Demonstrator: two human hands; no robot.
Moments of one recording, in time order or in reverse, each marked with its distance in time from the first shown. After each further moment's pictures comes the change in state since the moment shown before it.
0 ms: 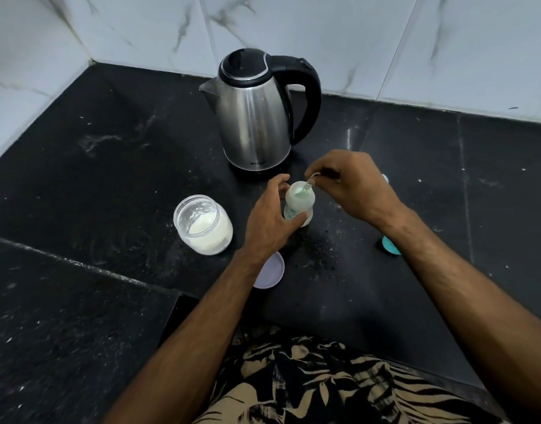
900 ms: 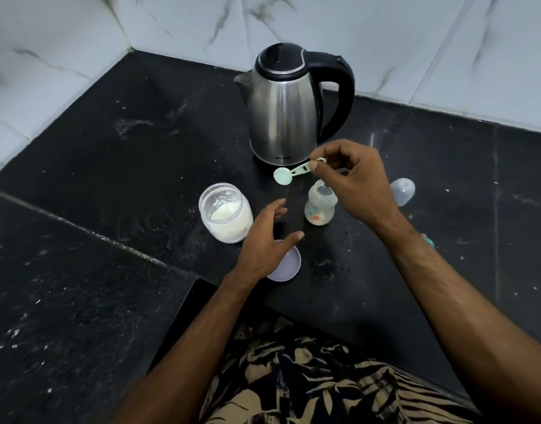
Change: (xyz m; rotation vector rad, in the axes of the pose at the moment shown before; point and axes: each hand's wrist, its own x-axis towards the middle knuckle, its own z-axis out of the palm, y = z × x) left_hand -0.049 -0.036 -0.021 -0.029 0.000 -0.125; right_hand 0.007 -0.029 0.028 0.512 0.162 0.067
